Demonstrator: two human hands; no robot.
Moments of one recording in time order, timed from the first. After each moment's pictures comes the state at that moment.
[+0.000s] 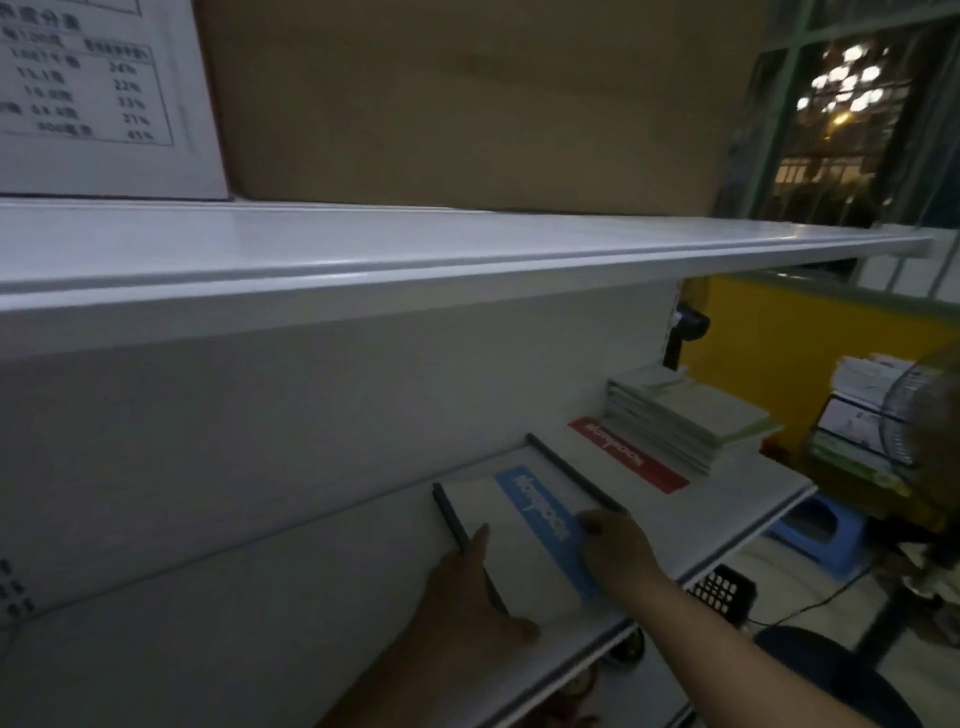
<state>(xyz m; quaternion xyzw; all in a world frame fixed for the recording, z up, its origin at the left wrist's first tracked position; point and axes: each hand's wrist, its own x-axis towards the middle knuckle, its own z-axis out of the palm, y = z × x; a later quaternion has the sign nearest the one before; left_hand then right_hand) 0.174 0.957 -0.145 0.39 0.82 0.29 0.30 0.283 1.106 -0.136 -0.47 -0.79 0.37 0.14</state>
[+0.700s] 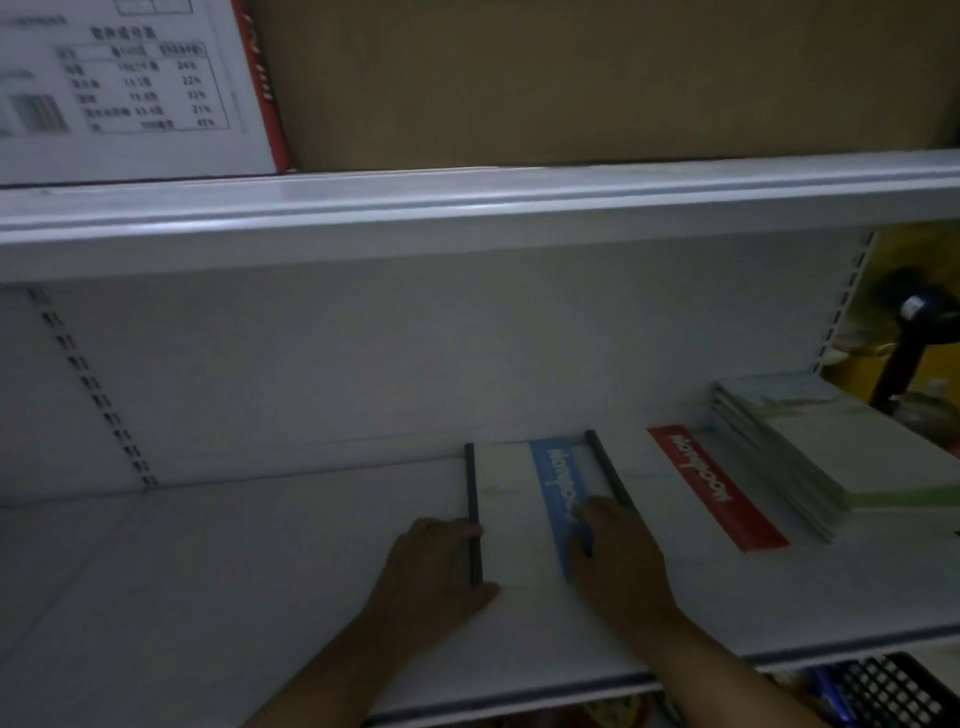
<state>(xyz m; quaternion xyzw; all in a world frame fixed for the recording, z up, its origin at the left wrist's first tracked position) 0.183 0.991 -0.174 0.33 0.91 0.26 0.02 0.270 1.184 -0.164 -0.20 -0.94 0.24 0.16</state>
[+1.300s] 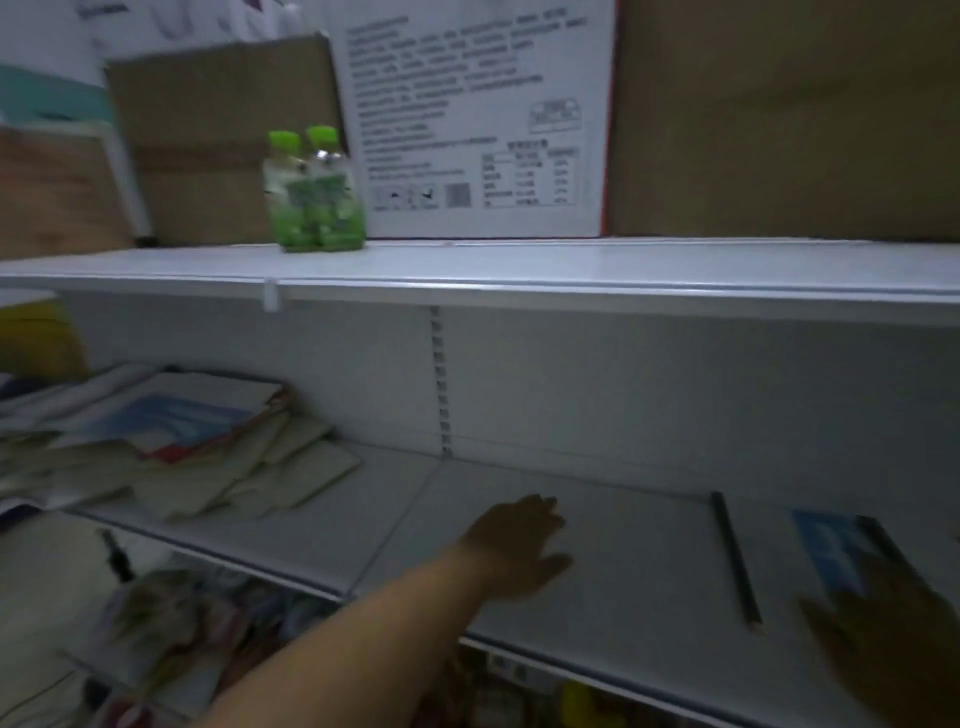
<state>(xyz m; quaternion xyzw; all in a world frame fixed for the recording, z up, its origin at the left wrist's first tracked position) 0.172 0.816 -0.107 0.30 0.95 0.05 0.03 0.244 1.183 -0.190 -0.10 -0.99 0.07 0.10</state>
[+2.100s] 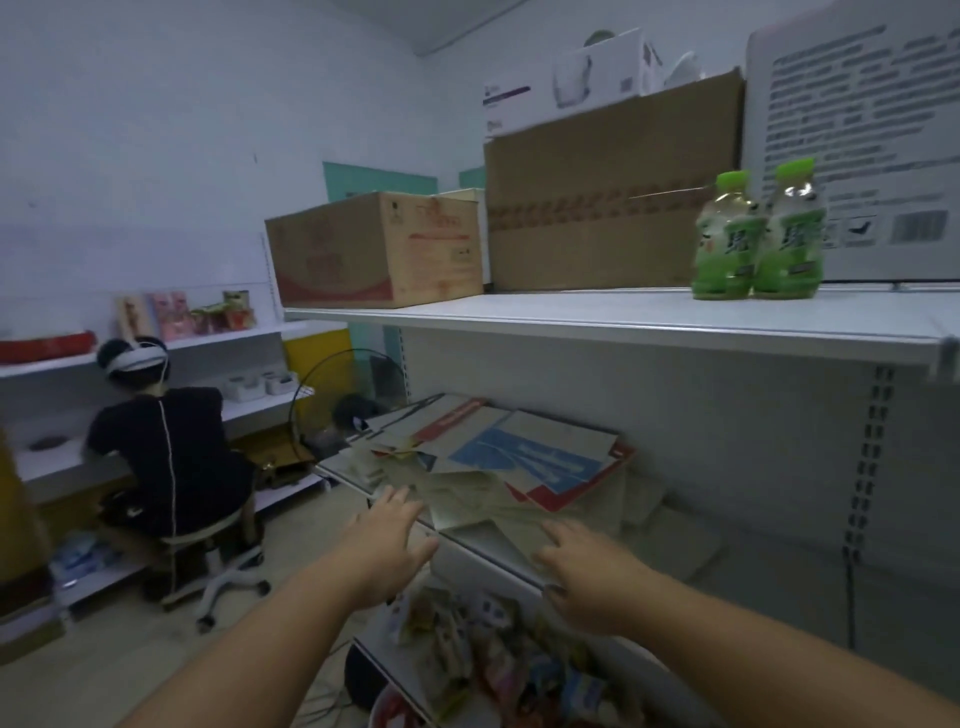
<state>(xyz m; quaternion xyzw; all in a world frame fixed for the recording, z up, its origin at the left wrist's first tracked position) 0.239 0.280 -0.030 -0.11 0.99 0.09 -0.03 0.149 0.505 -0.064 0.41 -0.91 -0.02 0.01</state>
